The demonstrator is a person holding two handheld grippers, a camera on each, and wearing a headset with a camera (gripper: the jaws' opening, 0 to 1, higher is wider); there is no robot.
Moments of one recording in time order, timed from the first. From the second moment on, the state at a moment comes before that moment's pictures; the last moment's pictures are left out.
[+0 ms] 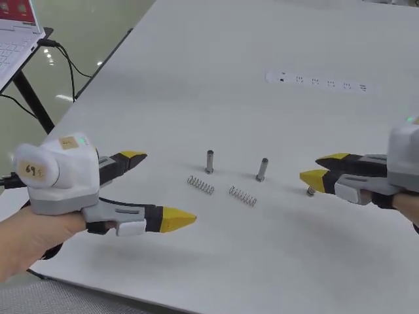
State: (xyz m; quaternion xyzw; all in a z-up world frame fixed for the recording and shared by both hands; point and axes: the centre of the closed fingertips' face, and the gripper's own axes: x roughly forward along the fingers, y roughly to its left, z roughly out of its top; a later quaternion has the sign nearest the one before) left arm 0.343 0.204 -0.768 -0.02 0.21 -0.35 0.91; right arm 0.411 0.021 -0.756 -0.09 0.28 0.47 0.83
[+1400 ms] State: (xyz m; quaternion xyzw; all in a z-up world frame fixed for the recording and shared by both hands) left arm 0.337 0.205 -0.772 0.00 0.22 -0.36 0.91; right arm 0.378 0.103 -0.820 -0.24 0.39 0.54 0.70
